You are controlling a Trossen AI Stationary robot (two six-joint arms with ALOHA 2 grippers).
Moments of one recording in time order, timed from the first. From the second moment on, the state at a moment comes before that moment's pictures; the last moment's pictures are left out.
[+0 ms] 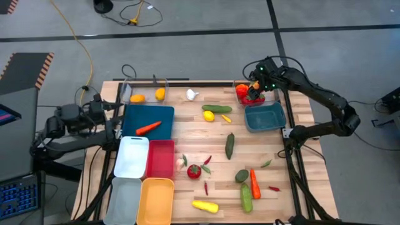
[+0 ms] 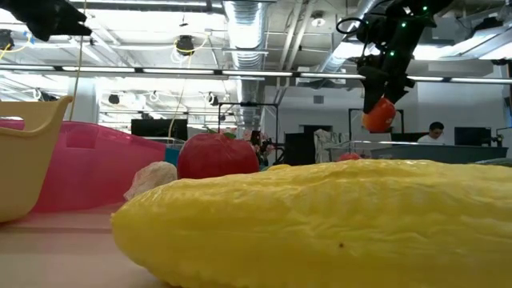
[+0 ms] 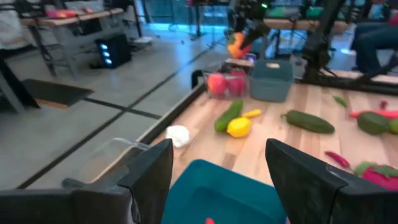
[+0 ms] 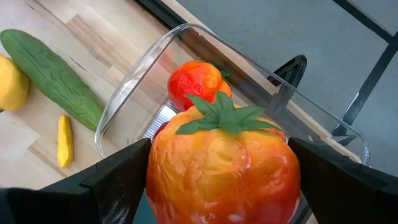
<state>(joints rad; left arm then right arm) 0.29 0.06 0.74 -0.88 -0.19 -0.01 -0.80 1.26 1.12 -0.86 0.16 -0.01</state>
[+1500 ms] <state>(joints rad) 0.29 0.02 0.74 -0.88 -0.20 0.00 -0.83 1.26 1.12 -0.91 0.03 -0.07</state>
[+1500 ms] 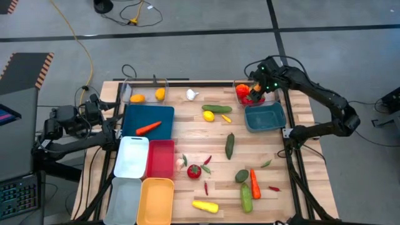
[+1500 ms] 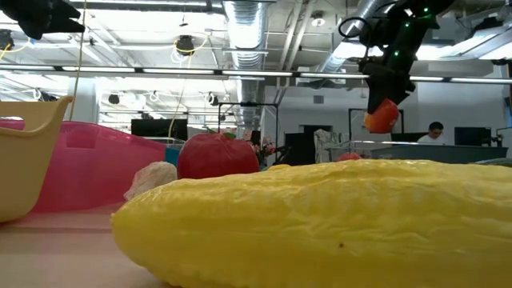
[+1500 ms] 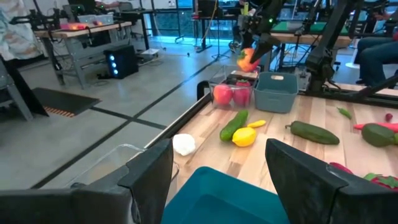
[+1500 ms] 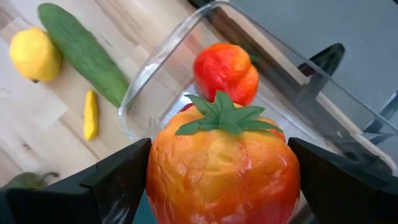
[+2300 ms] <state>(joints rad) 0.29 0.02 0.74 -0.88 -0.20 0.00 -0.89 1.49 1.12 -0.78 0.16 0.13</state>
